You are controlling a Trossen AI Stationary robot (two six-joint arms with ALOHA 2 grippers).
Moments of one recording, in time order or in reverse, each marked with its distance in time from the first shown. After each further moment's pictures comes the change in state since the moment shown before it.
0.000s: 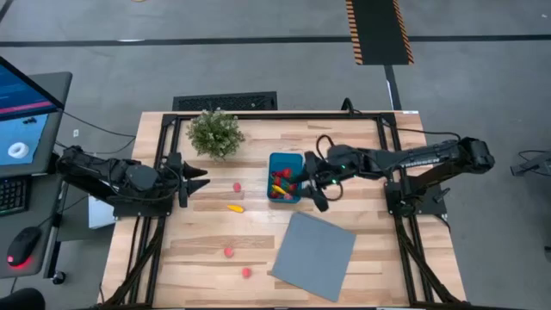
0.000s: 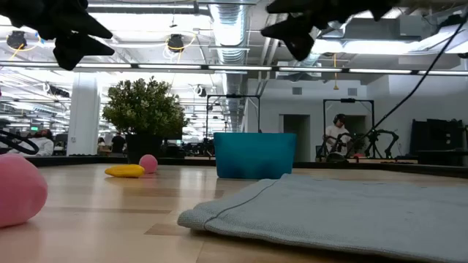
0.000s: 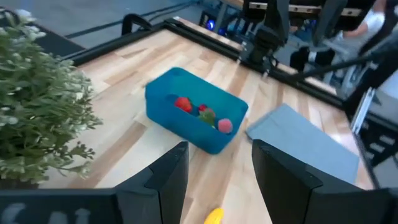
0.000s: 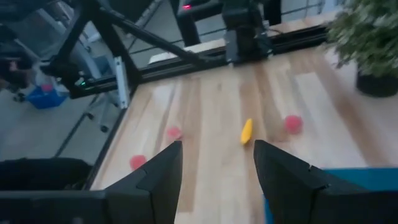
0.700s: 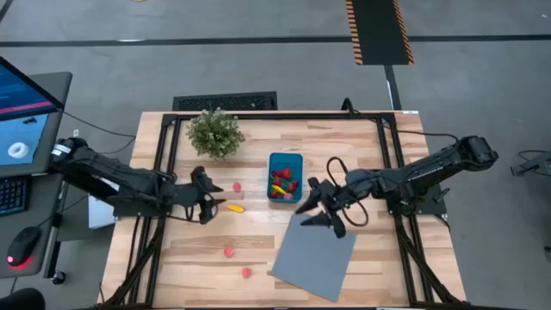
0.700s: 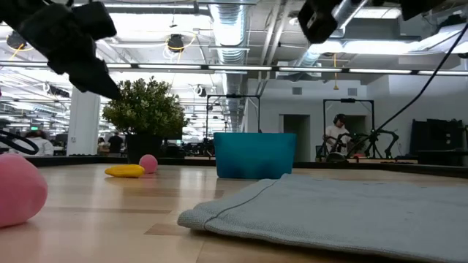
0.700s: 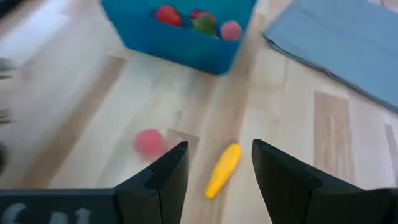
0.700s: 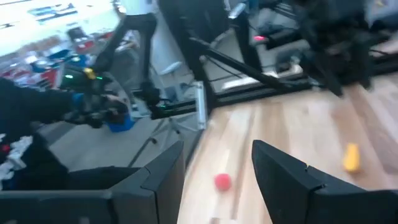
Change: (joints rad) left arm 0.003 0.497 -0.001 0.132 0.120 0.085; right arm 0.234 -0.043 -0.176 0.386 0.032 0.146
